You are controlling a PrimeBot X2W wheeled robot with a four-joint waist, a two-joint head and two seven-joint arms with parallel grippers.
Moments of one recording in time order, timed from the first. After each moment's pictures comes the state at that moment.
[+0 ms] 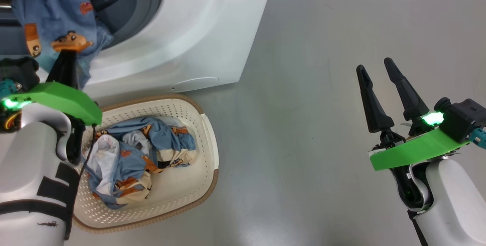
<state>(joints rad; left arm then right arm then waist) -0.84 0.20 -0.18 0.85 -0.42 -0.13 -0.25 -0.40 -0.23 0.16 0.15 0.49 0.13 -0.26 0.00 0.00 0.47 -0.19</state>
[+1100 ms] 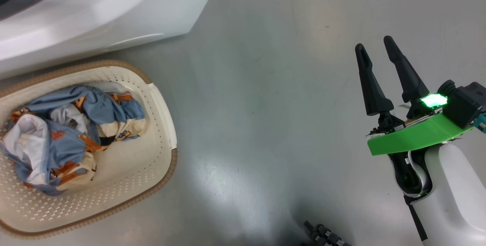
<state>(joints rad) -1.34 0.33 -0.10 0.84 -0.29 0.01 -0.26 -0.46 -0.21 0.17 0.12 0.50 0.13 -0.26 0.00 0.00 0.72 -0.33</state>
